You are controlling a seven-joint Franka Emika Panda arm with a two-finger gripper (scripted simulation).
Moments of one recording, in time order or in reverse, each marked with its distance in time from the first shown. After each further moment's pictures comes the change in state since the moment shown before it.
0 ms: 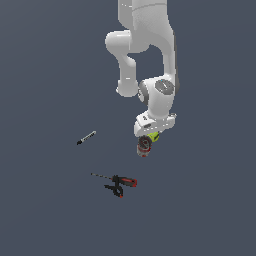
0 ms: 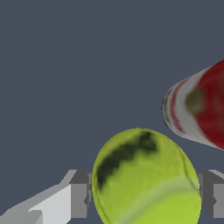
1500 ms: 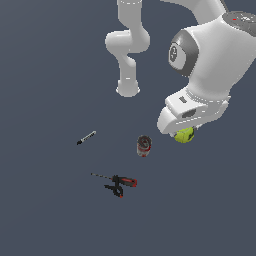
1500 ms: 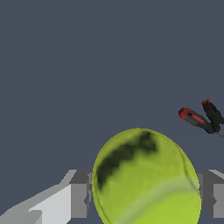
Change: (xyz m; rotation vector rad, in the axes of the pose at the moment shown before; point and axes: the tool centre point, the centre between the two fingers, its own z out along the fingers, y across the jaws) arm 0.143 -0.015 -0.204 0.002 0.002 -0.001
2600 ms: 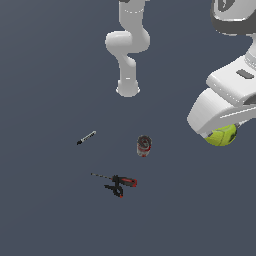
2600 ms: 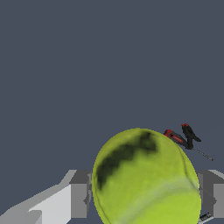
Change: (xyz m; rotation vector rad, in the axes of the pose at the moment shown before) arm 0.079 -0.007 -0.103 -0.002 -0.001 0.001
